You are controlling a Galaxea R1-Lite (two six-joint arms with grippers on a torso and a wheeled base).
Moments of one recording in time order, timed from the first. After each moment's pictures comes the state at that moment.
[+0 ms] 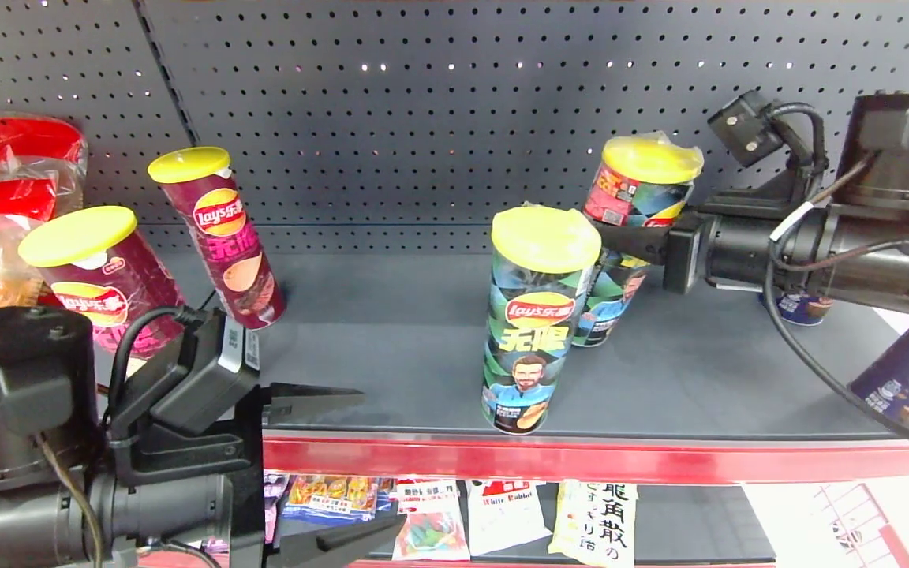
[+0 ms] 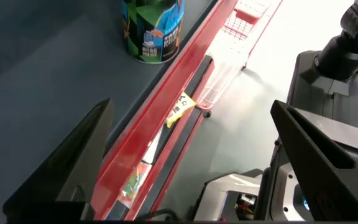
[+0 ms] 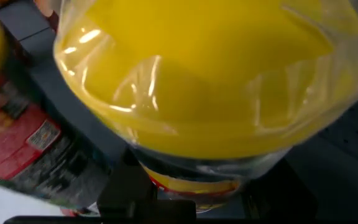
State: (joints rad) left arm -0.57 1.36 -0.44 -0.58 -0.56 0.17; right arm 0.39 1.61 -1.04 -0.40 0.36 -0.14
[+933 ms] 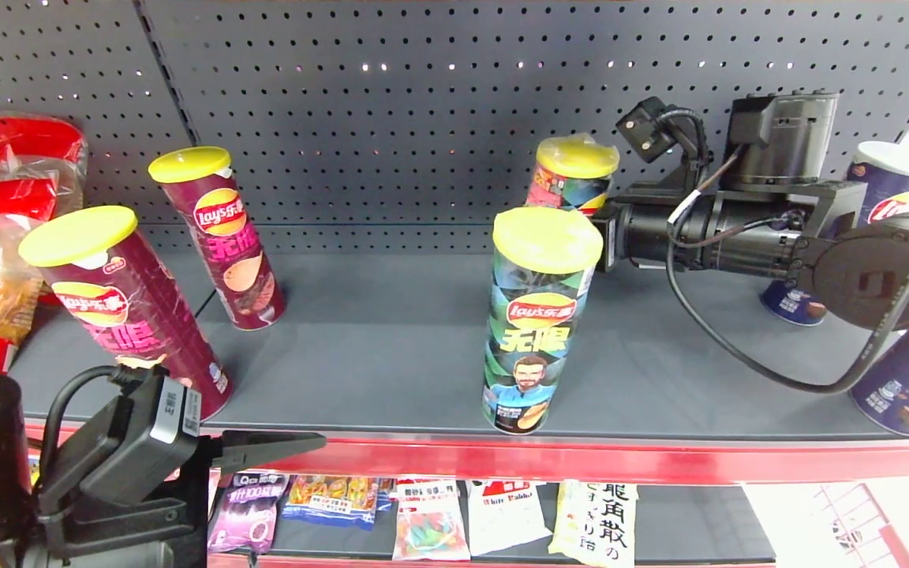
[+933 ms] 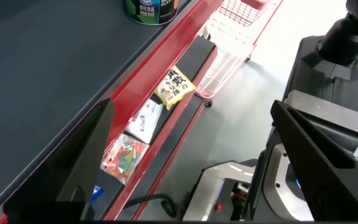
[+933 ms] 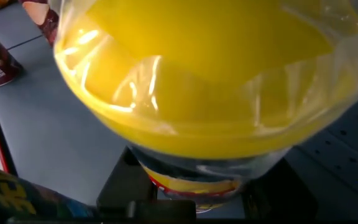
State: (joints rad) left arm -0.54 1.25 -0.30 -0.58 -0.55 0.17; right arm 0.44 1.81 -1.24 -0.40 0.38 -0.15
